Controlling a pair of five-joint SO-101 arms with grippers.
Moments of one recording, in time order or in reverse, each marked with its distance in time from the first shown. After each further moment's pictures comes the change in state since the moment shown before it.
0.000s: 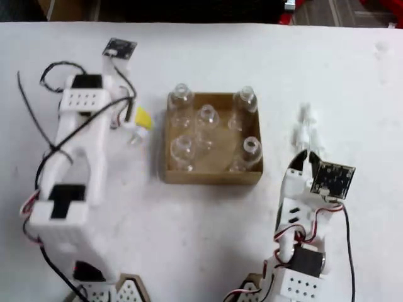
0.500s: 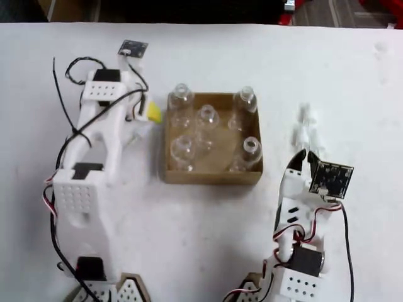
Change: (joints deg) left arm 2.2 21.5 -19.7 0.0 3.1; right arm -0.3 0.0 0.0 0.0 0.0
